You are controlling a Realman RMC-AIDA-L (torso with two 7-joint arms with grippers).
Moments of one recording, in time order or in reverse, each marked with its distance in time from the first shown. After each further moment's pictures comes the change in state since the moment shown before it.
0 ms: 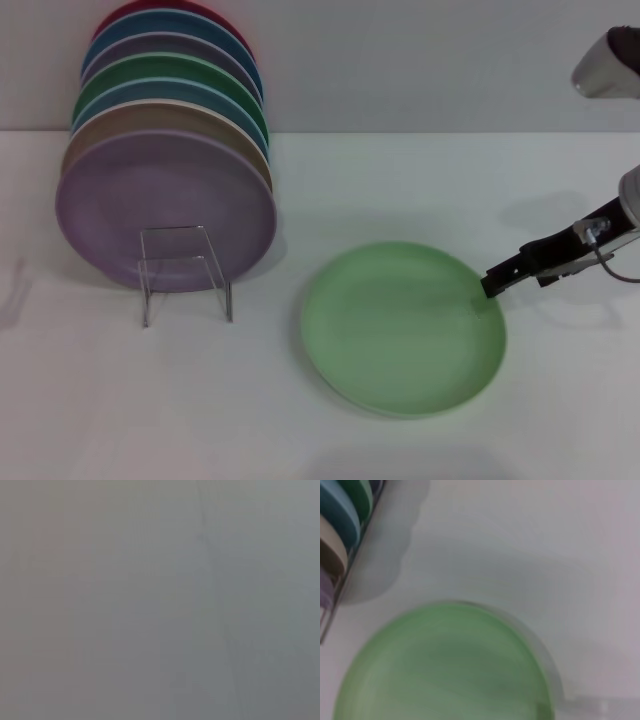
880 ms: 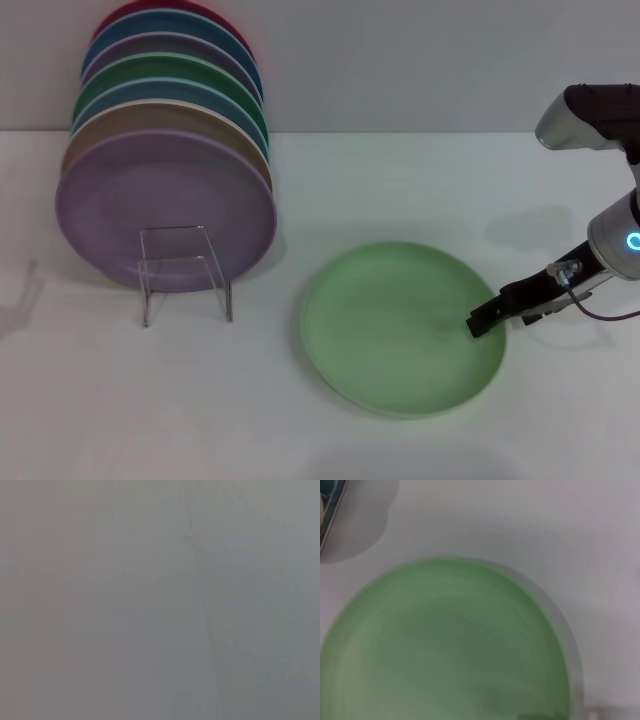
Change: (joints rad) left arm 0.000 -0.003 0.028 0.000 0.007 0.008 0.000; right arm 0.017 0.016 -0.068 -0.162 -0.001 -0.102 -0.022
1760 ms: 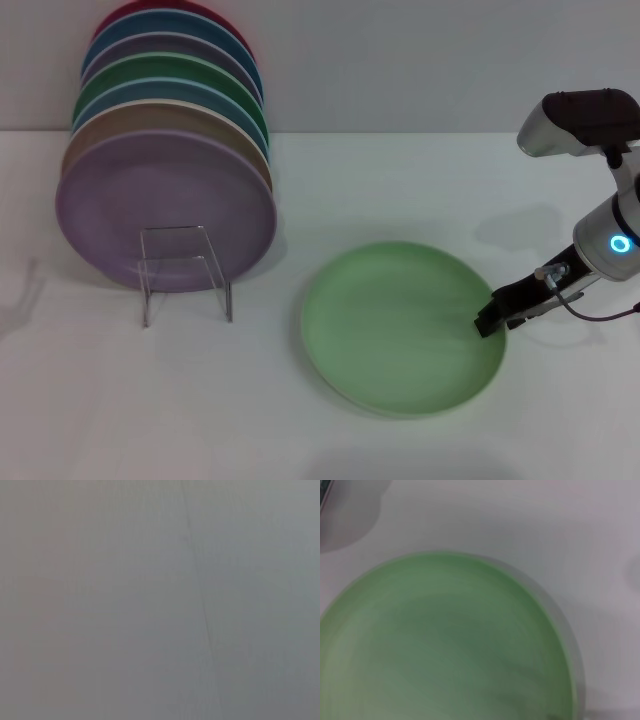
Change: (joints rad) left arm -0.003 0.002 0.000 0.000 0.000 0.001 -0.001; right arm 0.038 0.000 -0.034 -0.067 -0.016 -0.046 0.001
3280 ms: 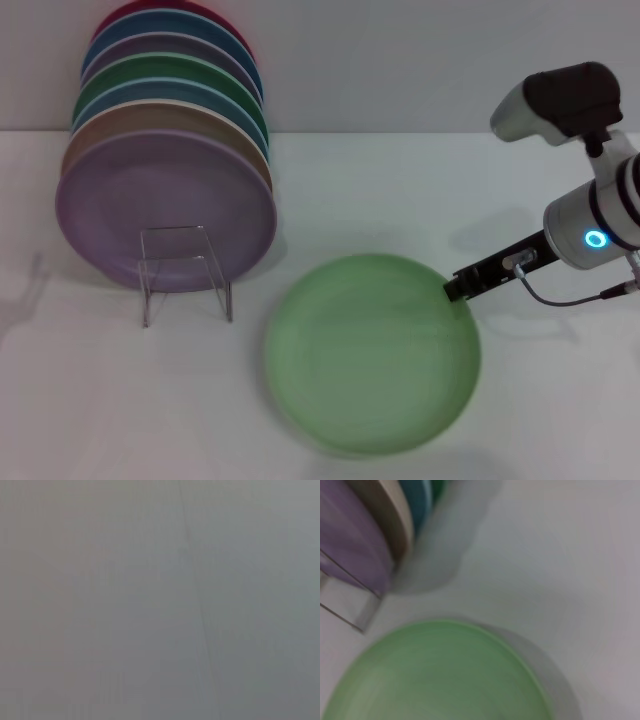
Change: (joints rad) left arm -0.002 0.003 0.000 -0.028 -0.001 0.004 0.000; right arm -0.121 0.065 -0.073 0.276 0.062 -0.036 -0.059
